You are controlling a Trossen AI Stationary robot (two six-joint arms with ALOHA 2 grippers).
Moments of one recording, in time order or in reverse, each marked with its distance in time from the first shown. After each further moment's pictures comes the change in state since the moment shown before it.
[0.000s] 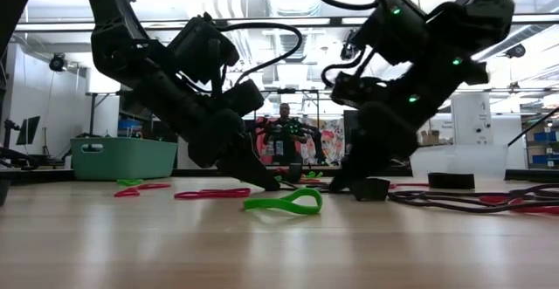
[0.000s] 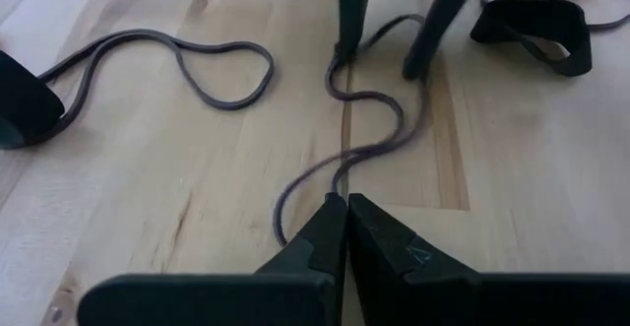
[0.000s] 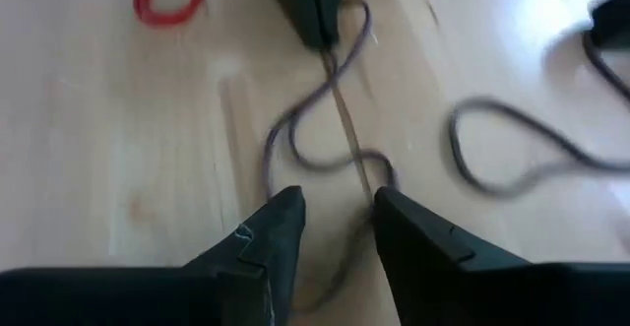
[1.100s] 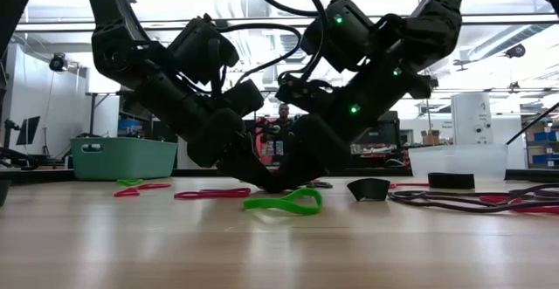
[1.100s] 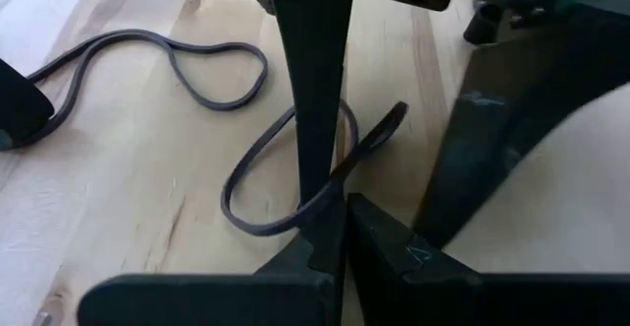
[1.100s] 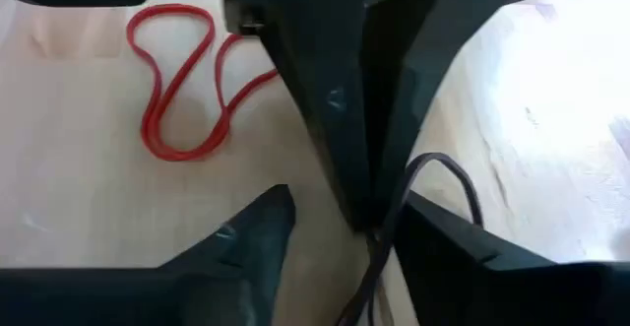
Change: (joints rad) left arm 0.001 0.000 -0.003 0.013 0.029 0.001; right arm -0.038 0.247 0.229 0.043 -0.035 -0.197
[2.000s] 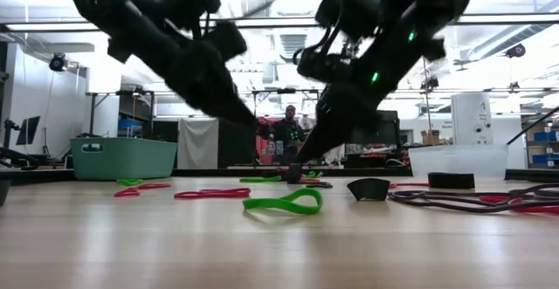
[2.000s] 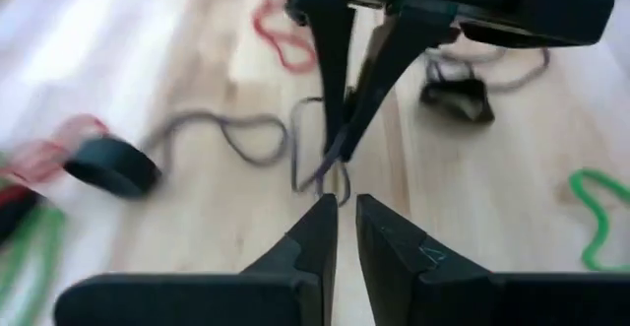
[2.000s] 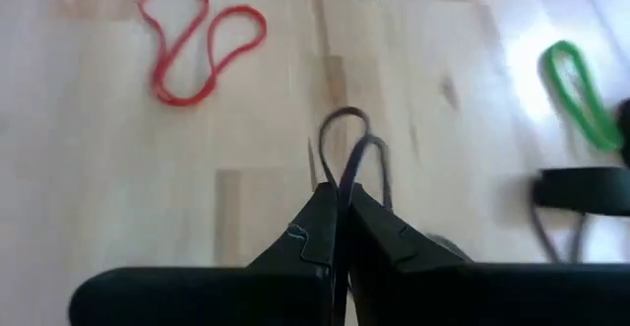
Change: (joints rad) left arm 0.001 -0.362 -0.003 -0.294 -0.034 0.072; right arm 0.000 -0.279 -0.029 -0.265 -0.003 -0.056
